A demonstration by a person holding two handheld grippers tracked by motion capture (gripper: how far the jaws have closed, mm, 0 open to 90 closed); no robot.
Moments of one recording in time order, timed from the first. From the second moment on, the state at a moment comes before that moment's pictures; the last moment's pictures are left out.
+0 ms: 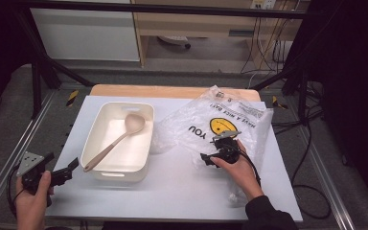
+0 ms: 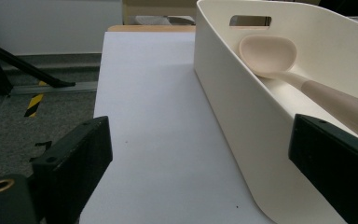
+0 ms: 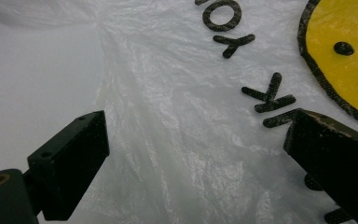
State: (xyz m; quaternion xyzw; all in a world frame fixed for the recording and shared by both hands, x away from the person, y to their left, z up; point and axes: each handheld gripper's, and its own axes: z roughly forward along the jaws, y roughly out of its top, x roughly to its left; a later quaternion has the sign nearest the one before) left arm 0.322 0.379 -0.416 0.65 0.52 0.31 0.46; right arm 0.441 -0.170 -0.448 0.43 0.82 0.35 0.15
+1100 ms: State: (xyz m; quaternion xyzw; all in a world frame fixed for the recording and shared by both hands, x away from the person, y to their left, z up) left arm 0.322 0.378 -0.417 0.65 0.52 0.31 0.45; right arm 0.449 -0.179 -0.452 0.44 0.81 0.34 0.17
